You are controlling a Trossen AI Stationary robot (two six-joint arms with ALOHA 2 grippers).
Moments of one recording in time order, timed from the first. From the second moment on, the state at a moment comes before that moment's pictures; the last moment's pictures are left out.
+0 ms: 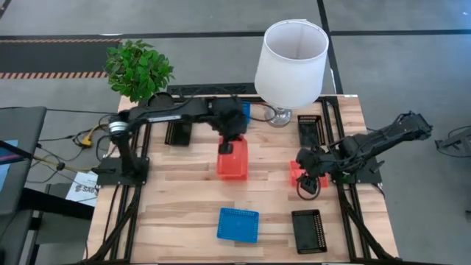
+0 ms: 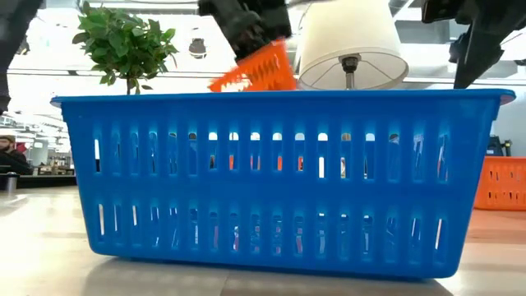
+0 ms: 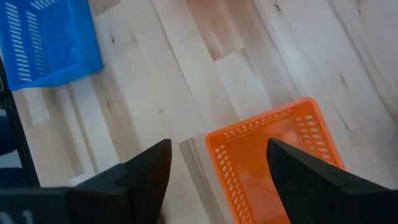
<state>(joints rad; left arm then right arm) 0.25 1.86 1.67 -0.84 0.24 0.36 0.36 1.03 0.91 -0.96 0.14 0.78</state>
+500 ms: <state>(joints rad) 0.25 2.00 1.74 -0.93 0.23 0.35 0.38 1.03 0.91 -0.96 0.19 0.78</state>
